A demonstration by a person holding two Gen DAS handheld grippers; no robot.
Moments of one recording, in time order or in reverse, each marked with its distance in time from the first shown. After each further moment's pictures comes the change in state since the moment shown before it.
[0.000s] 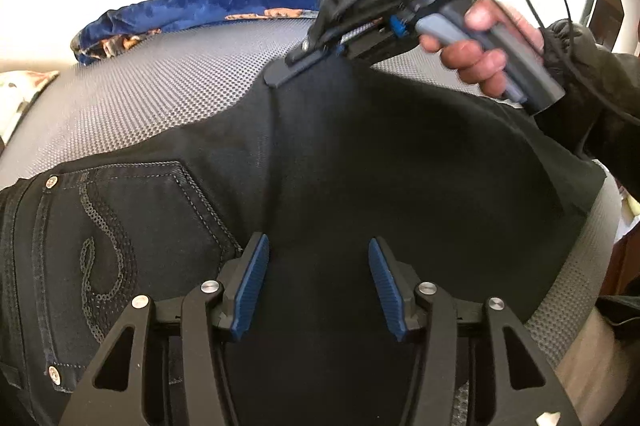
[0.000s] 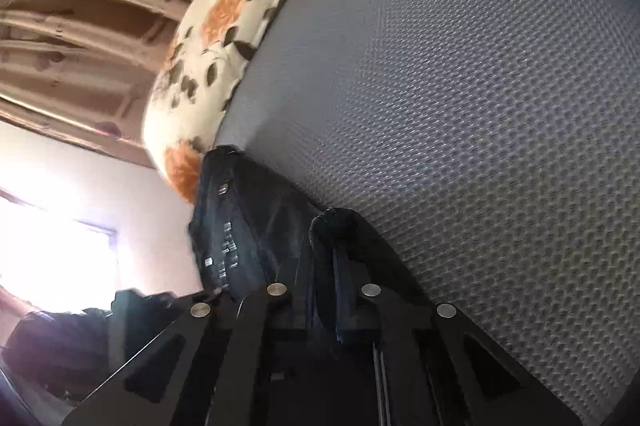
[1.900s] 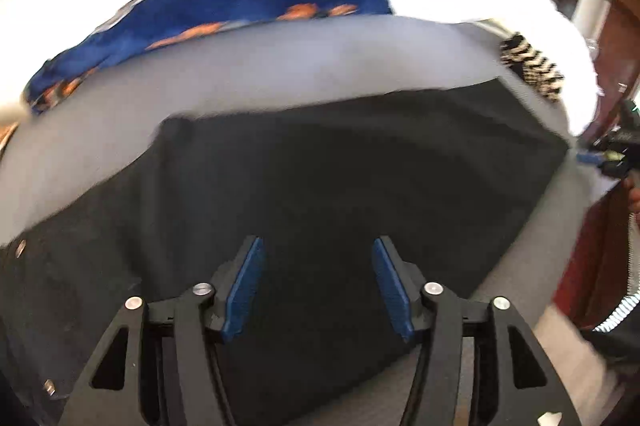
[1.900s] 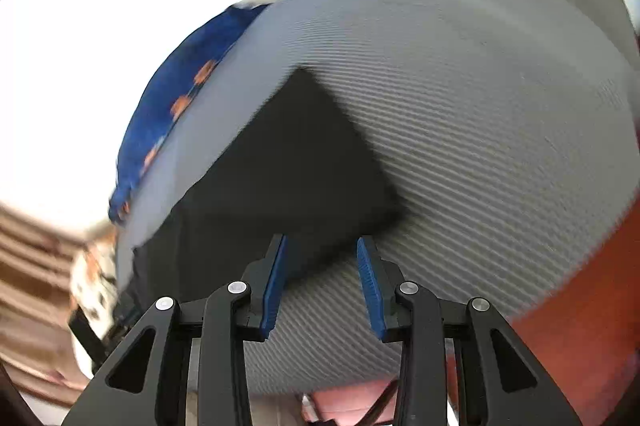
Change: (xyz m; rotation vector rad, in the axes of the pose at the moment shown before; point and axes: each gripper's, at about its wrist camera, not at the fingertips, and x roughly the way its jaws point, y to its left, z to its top) left arm -0.005 -0.093 0.042 0.147 0.074 -0.103; right arm -0.320 -0.058 -0.509 0.834 -0.846 -0.481
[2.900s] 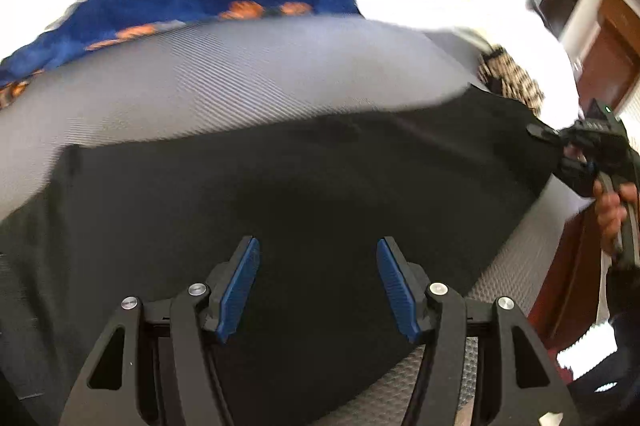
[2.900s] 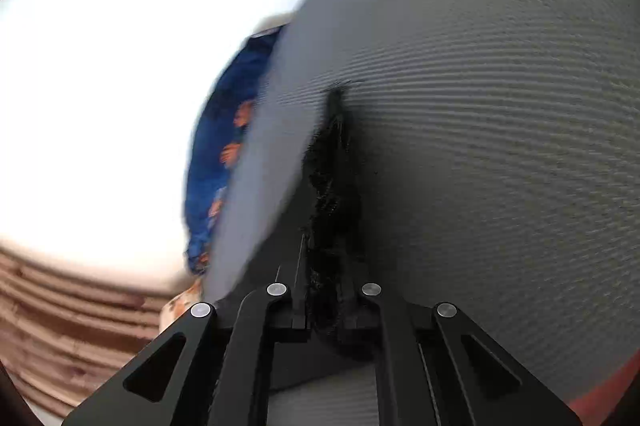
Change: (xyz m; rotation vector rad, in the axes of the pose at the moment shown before) left arm 0.033 -0.044 0.035 -0.093 -0.003 -0.081; right arm 0.051 0.031 0.044 0.167 -0.010 0.319
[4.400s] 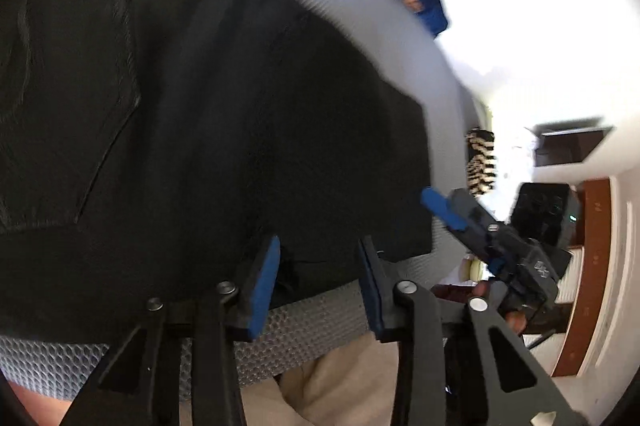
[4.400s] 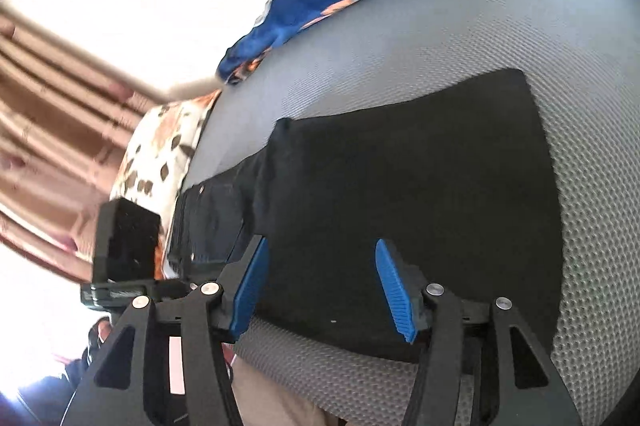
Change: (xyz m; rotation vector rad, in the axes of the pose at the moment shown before) left arm -0.048 0.138 -0.055 -0.649 0.279 -0.326; right arm 0.182 0.183 -0.193 -0.553 0.389 -0.052
